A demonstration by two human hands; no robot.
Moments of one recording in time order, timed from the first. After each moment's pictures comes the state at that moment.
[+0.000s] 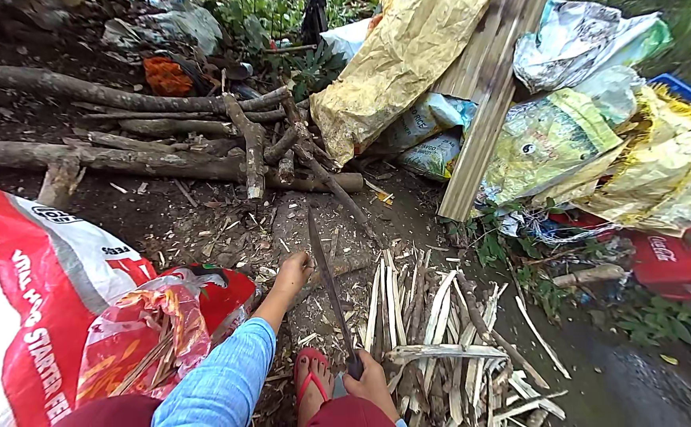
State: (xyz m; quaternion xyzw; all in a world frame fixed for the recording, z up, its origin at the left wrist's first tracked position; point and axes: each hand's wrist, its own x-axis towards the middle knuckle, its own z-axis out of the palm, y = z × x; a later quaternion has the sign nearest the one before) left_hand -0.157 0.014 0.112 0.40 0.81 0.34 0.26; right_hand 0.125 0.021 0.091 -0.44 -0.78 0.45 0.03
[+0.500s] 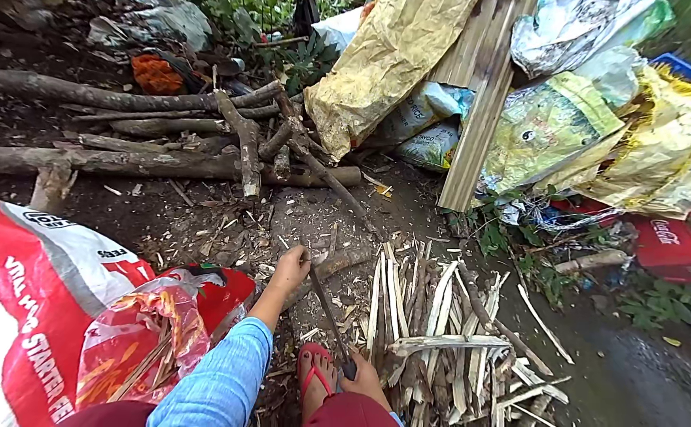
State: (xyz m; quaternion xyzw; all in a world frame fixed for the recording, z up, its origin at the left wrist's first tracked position) left_hand -0.162 0.015 0.109 0.42 0.79 0.37 0.23; right_hand 0.123 0.026 0.057 -0.47 -0.75 0.45 -0.14
